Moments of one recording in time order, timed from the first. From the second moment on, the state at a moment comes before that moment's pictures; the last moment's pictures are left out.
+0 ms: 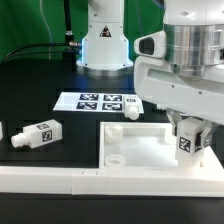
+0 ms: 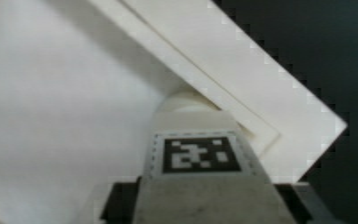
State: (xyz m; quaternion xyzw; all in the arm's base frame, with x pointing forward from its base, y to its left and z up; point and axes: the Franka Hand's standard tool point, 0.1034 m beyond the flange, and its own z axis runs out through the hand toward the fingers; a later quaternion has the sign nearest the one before) arm 0.641 0.106 0.065 -0.83 0.55 0.01 0.06
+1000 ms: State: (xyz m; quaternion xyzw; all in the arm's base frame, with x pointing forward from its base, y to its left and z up) arm 0.643 0.128 0.069 -0.82 0.57 0.01 0.07
